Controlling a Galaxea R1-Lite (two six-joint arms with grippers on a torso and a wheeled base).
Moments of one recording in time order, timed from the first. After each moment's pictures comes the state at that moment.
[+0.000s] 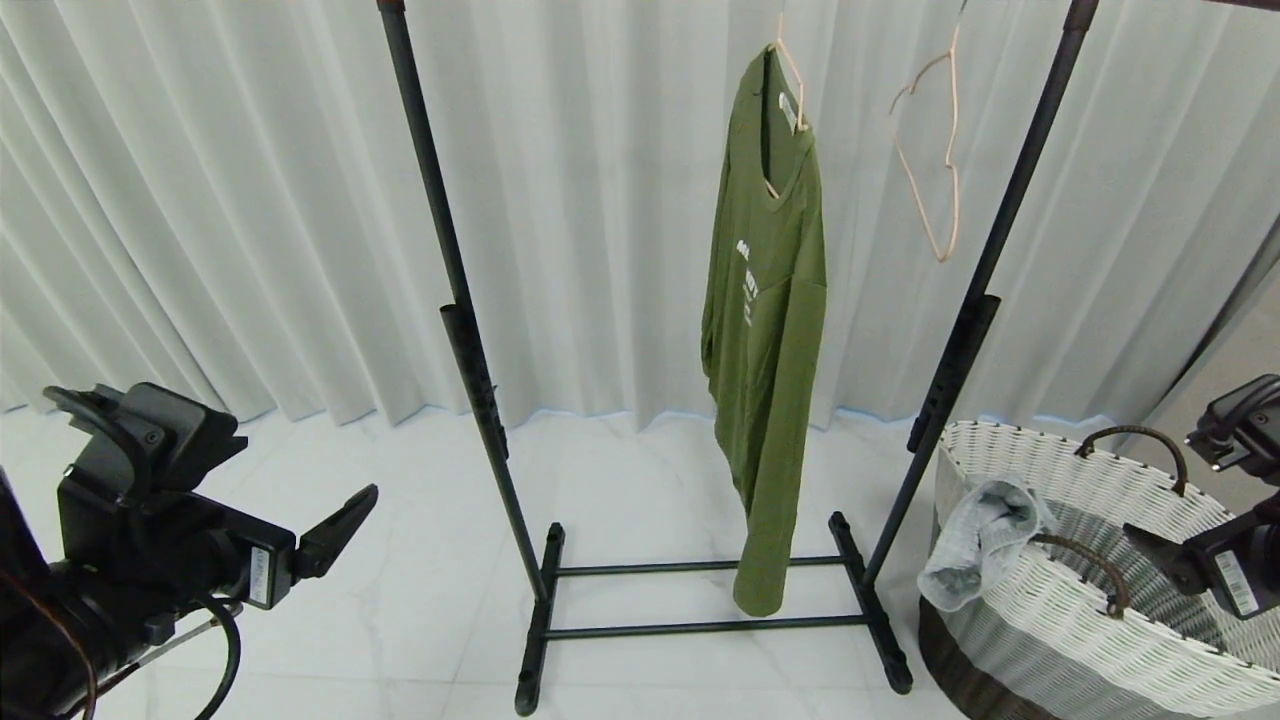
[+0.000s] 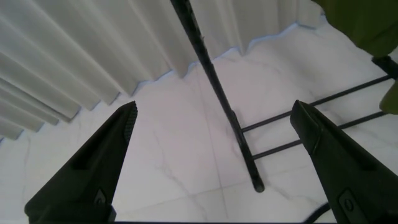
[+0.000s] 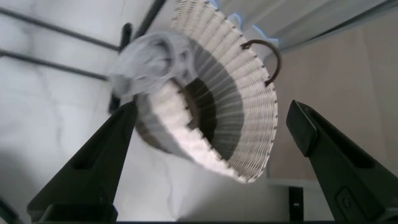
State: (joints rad) left arm -0.11 1.26 -0.29 -0.75 -0.02 0.40; right arm 0.28 1.16 -0.55 -0.16 -0.38 -0.36
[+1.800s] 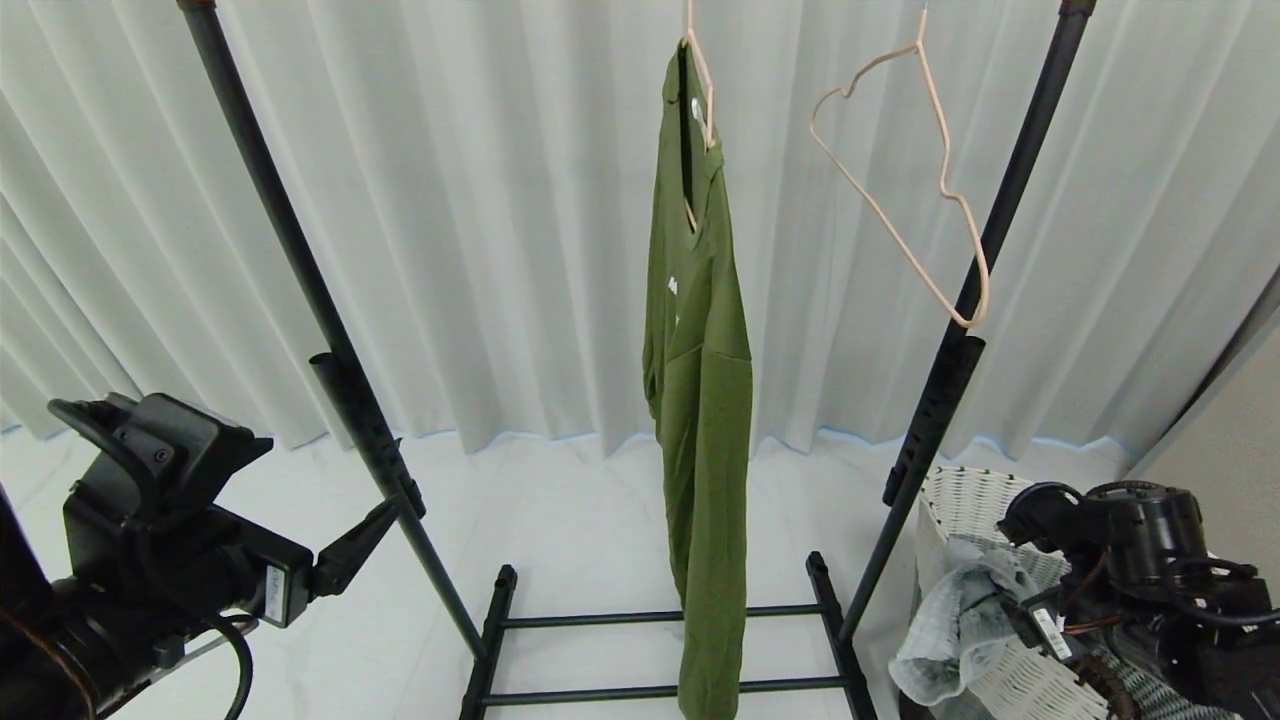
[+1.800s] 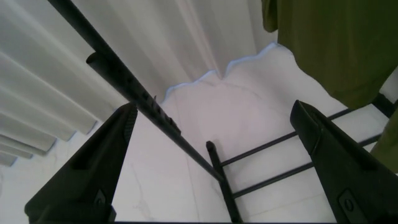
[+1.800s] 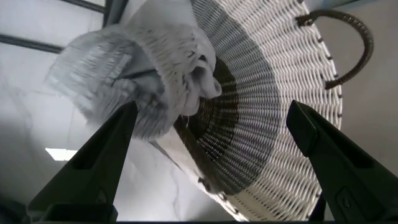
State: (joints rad) left arm -0.20 1.23 -0.27 -0.76 0.01 0.40; right arm 0.26 1.83 -0.33 -0.78 -0.38 -0.27
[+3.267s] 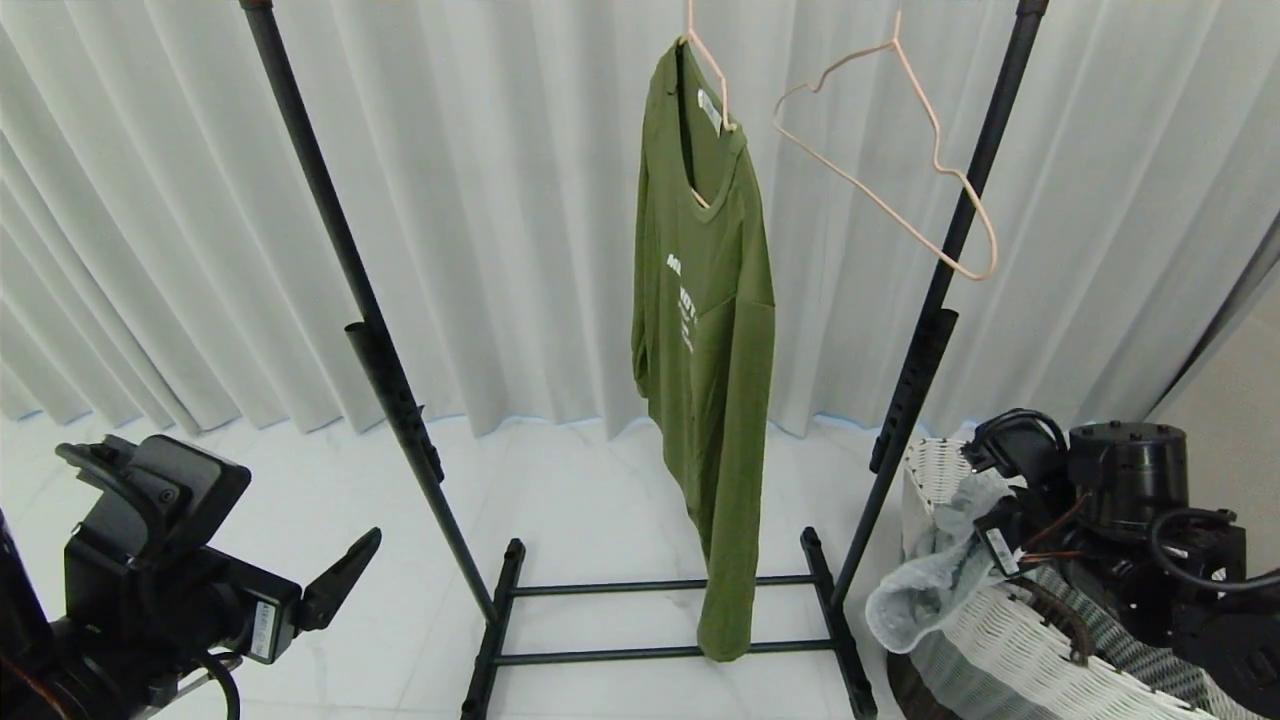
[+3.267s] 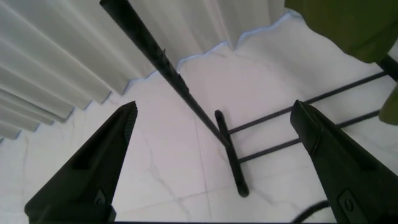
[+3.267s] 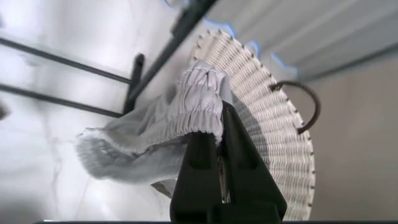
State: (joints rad) left arm -0.20 1.21 -0.20 -0.76 0.10 0.40; right arm 0.41 1.75 -0.48 -0.83 -0.44 -0.30
